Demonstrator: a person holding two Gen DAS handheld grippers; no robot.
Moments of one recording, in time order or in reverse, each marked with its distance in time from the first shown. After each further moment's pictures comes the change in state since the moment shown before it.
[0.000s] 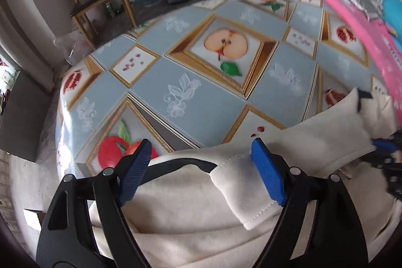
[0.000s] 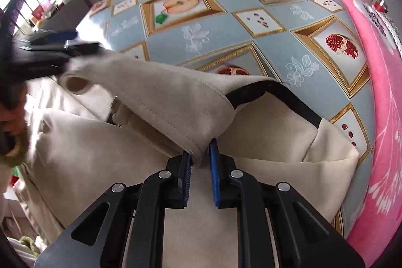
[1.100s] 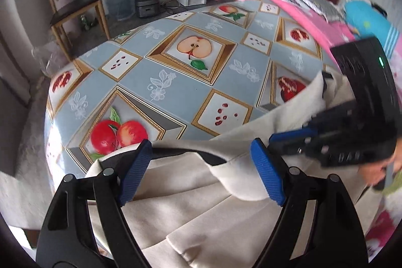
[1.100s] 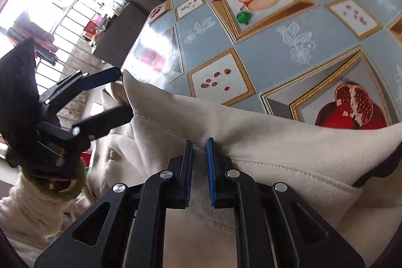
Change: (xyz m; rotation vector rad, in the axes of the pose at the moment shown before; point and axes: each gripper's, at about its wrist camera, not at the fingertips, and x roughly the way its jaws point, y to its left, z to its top) left arm -0.052 0.018 -0.043 0.011 -0.103 -0.210; right arm 0.053 0.059 0.032 0.026 0.020 0.395
